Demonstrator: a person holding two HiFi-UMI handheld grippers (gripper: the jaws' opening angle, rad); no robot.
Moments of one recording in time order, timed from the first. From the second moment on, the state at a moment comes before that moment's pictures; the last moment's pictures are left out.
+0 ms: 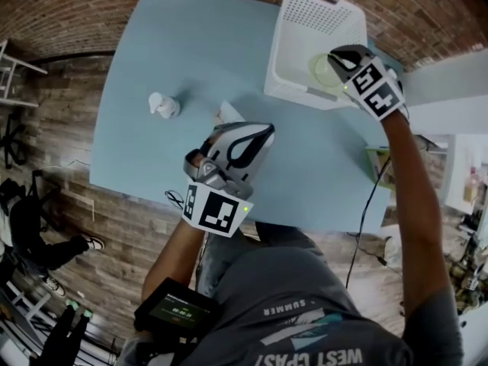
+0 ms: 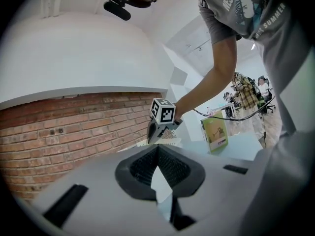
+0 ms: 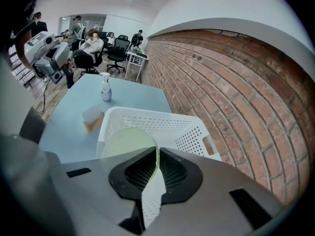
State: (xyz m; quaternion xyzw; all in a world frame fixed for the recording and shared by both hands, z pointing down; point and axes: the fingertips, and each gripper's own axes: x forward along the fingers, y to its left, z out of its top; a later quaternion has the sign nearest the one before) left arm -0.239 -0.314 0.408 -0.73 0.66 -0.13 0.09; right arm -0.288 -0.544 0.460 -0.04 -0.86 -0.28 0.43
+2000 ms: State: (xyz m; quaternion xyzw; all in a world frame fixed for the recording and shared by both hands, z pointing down) left arm -0.254 -0.268 0.453 -0.71 0.68 -0.16 0.03; right arm -0.346 -0.529 0.625 -0.17 -0.79 -0.22 0.55
